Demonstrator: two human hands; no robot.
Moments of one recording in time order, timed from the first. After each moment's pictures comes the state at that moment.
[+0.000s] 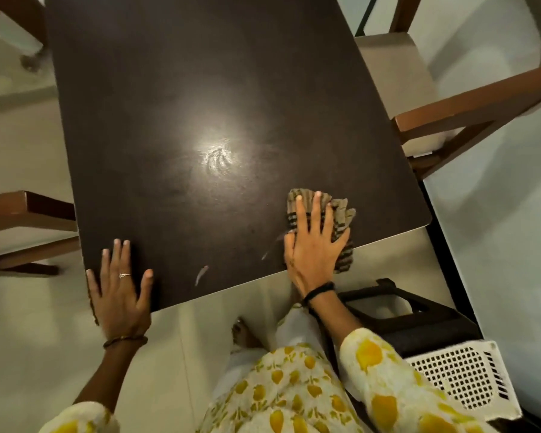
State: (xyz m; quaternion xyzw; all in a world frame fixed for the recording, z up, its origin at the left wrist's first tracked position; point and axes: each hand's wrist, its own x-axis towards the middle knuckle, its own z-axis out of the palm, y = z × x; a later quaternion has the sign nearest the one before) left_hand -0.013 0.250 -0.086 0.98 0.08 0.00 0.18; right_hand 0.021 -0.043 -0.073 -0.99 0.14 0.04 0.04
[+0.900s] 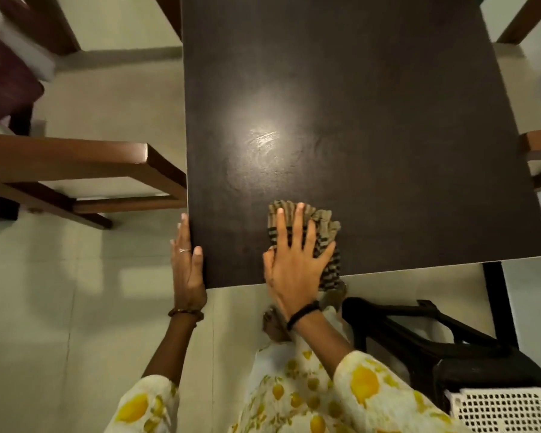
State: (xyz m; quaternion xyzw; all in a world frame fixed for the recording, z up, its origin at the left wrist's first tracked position) left_hand -0.024 0.307 -0.114 0.83 0.12 0.05 0.55; right_hand -0.004 0.142 -0.075 -1.00 0.03 0.06 0.04
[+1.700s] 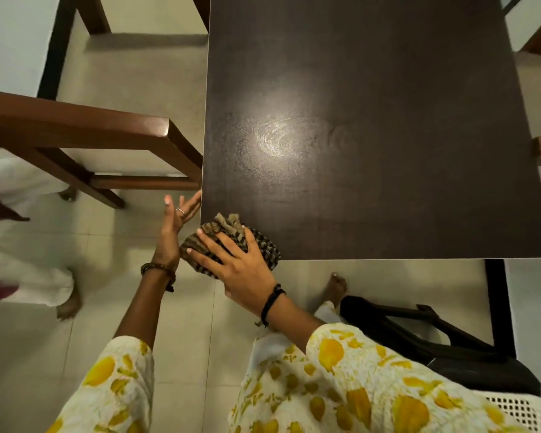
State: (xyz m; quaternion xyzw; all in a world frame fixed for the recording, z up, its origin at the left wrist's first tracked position) left_hand -0.014 0.342 -0.075 0.69 0.23 -0.10 0.68; right_hand -0.041 0.184 -0.080 -0.91 -0.41 0.04 0.05
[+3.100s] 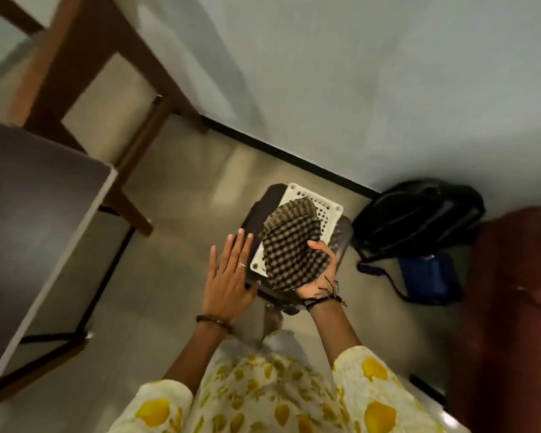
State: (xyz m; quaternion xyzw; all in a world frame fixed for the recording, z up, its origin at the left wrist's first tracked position) left_hand -0.218 -0.157 -0.081 0.78 -0.59 -0.16 0.10; right_hand -0.344 -0.265 -0.054 -0.01 -0.39 0.34 -0.86
